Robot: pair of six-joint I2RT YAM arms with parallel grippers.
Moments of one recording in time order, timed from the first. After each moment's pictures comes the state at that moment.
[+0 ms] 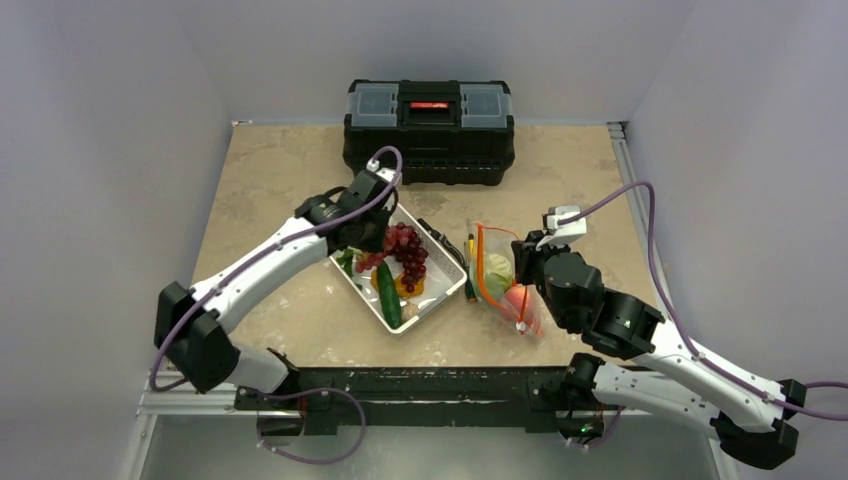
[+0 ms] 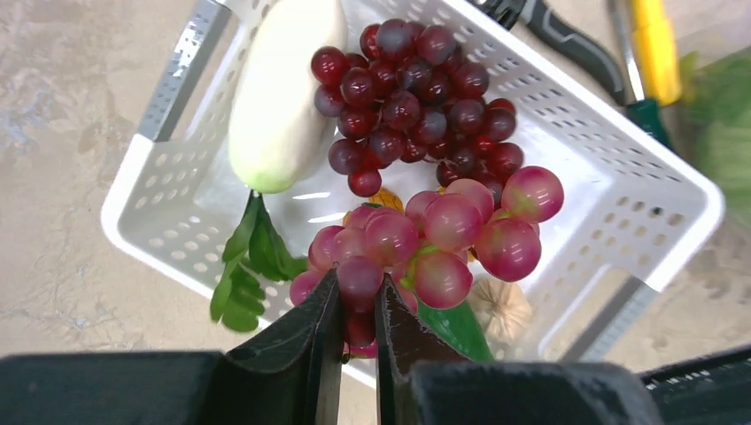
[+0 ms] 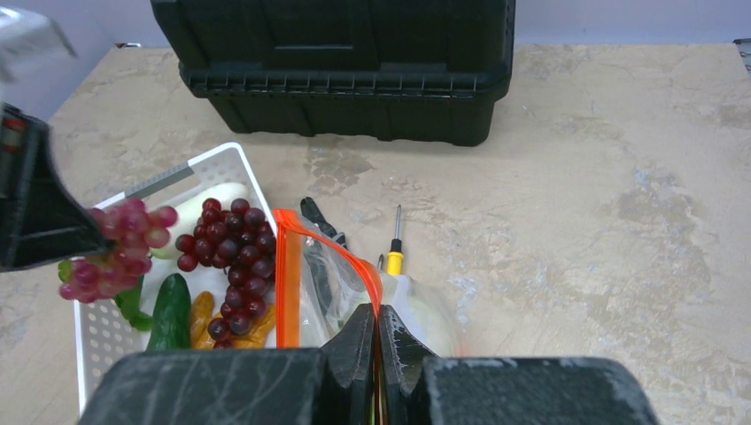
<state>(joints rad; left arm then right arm) -0.67 1.47 1.26 -0.81 -0.22 -0.31 1.01 0.69 0.83 -0.47 0.75 0.39</state>
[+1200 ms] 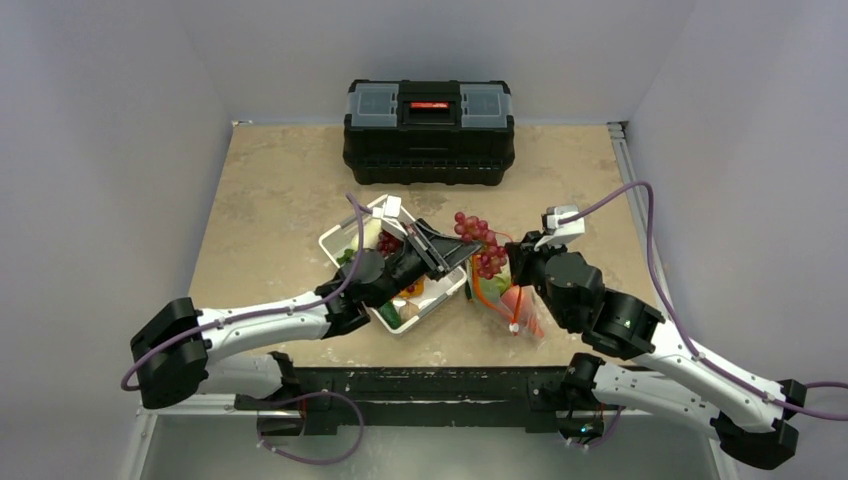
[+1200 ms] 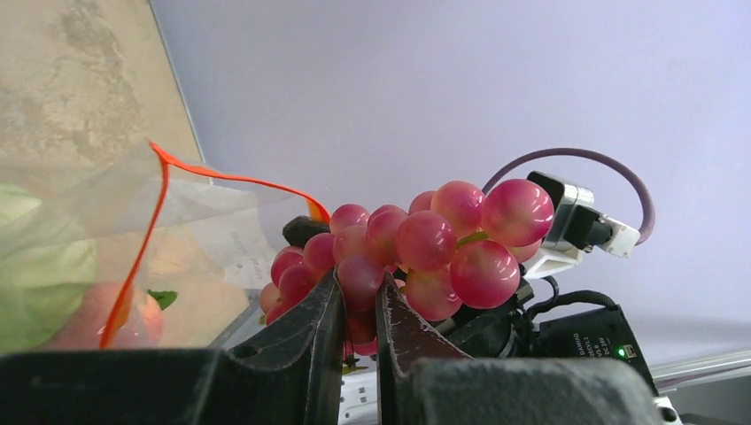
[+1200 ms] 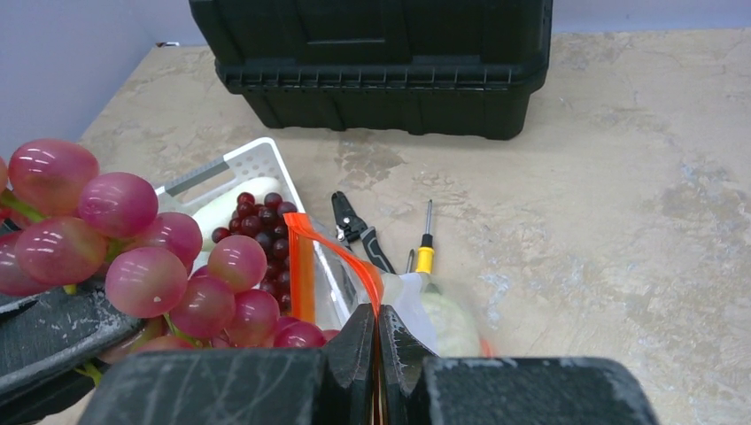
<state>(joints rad) -1.05 1.22 0.69 0.66 -0.16 -1.28 1.01 0.69 0.82 -0.45 0.69 0.43</state>
